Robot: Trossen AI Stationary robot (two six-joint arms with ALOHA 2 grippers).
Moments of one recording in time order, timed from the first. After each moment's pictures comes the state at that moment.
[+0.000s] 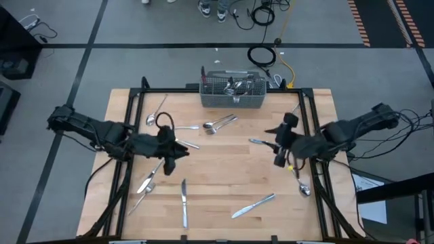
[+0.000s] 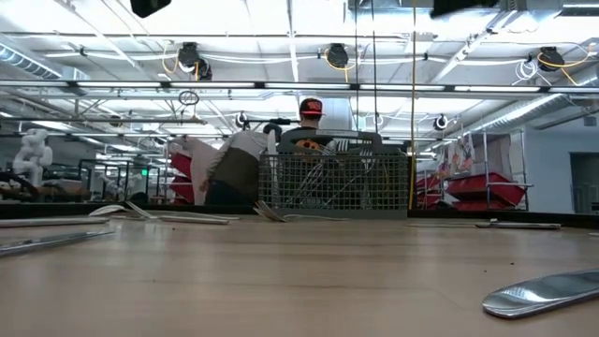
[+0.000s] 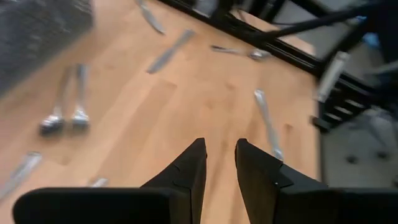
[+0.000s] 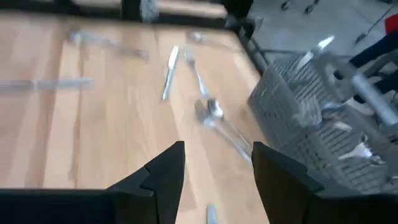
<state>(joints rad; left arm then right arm) -0.35 1.10 1.08 -0.60 -0.35 -0.62 0.39 1.02 1.05 -0.75 0.68 0.27</state>
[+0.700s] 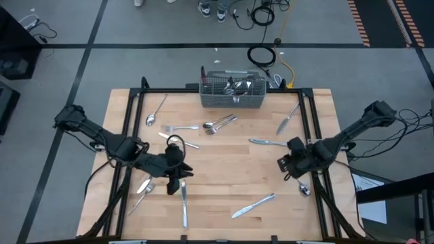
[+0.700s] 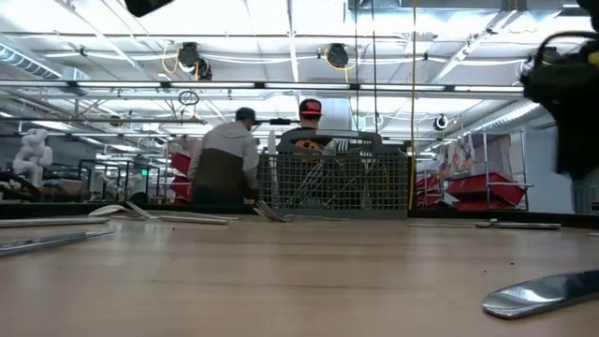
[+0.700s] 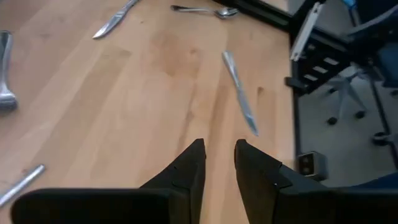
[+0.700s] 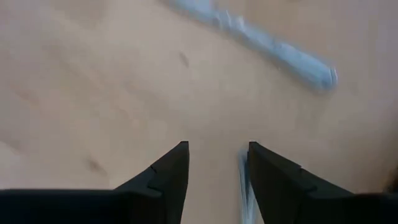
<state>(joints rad) -0.49 1.24 1.08 -0.52 -0.29 -0.67 0.55 1.02 0.60 -1.03 0.34 1.69</state>
